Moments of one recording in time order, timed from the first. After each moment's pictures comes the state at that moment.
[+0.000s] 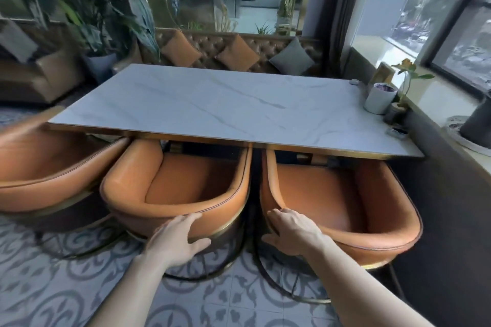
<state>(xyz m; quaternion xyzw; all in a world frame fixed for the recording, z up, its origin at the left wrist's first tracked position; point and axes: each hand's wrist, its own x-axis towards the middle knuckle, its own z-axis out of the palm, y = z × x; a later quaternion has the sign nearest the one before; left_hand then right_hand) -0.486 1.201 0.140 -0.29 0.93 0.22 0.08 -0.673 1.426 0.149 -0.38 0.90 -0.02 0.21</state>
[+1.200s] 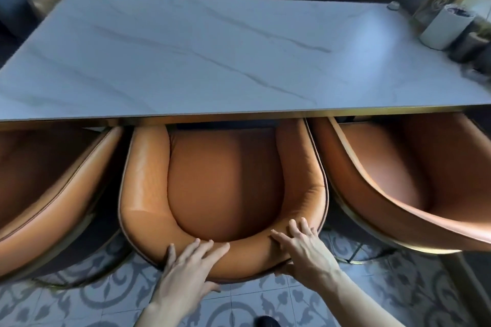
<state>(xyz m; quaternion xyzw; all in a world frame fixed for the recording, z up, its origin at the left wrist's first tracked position) -0.498 0.840 -0.045 -0.07 0.96 0.17 0.23 -0.639 1.087 -0.048 -0.34 0.91 0.06 0.24</state>
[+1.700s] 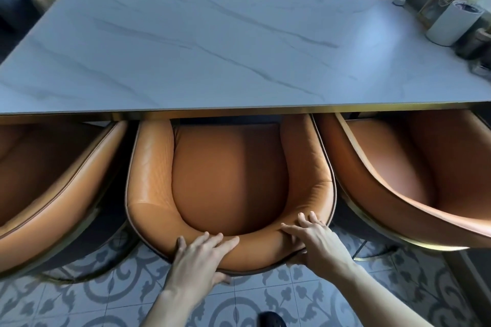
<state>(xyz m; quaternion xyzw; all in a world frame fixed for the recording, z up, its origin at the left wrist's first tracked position) -0.506 0.833 -0.047 -0.06 0.97 0.13 0.19 -0.649 1.086 -0.046 -0.33 0.92 0.00 0.23</state>
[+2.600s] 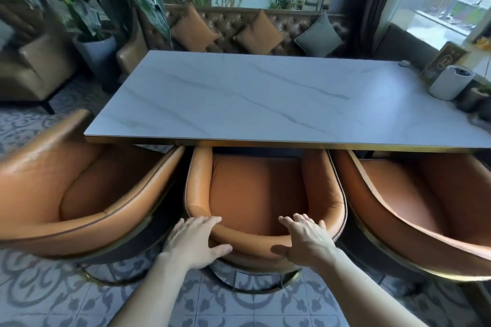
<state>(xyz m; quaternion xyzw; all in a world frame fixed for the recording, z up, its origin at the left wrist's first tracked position) -0.422 0.763 0.088 -0.17 0.96 0.16 0.16 -0.560 1.005 0.084 -0.30 0.93 0.00 0.22</state>
